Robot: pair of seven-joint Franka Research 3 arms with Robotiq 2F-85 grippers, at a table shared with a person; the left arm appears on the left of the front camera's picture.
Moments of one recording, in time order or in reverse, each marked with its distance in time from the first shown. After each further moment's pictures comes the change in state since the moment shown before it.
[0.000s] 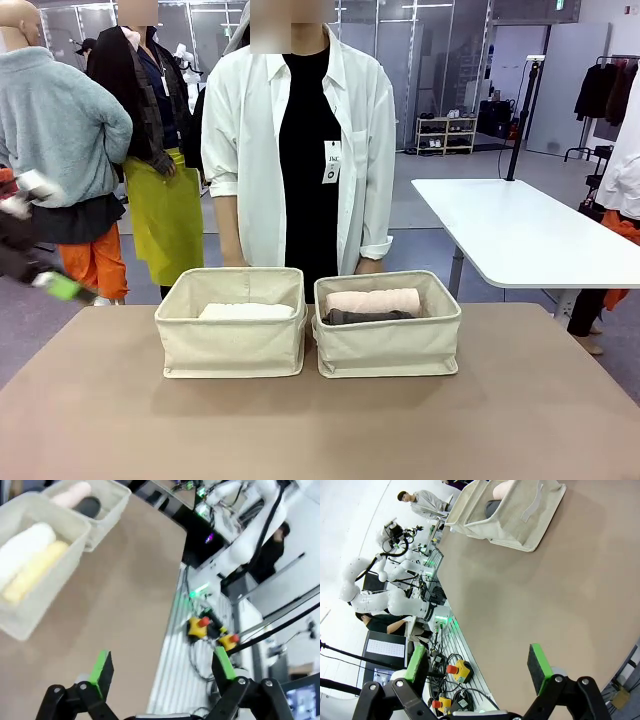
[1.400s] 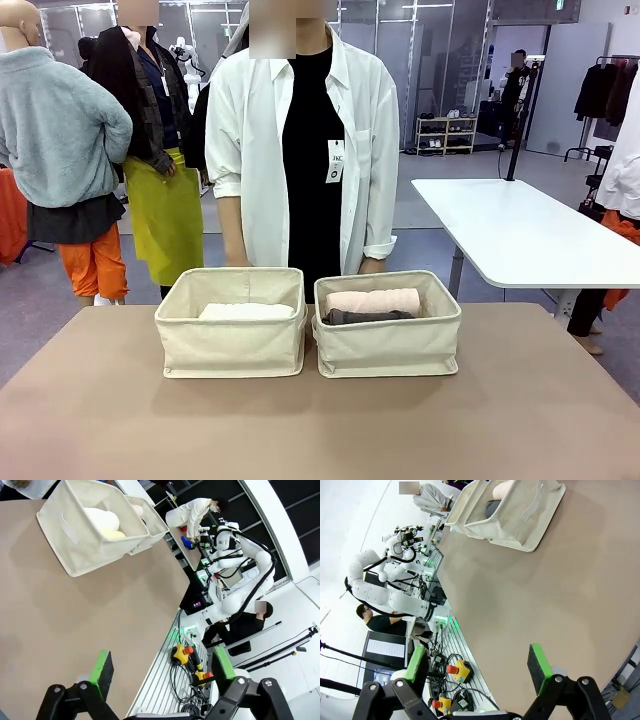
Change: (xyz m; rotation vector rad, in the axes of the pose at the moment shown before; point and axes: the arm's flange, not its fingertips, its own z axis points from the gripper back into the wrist) left arm -0.140 0.060 0.132 0.005 -0.296 0.341; right arm 0.000 0.000 0.000 0.001 0.001 0.000
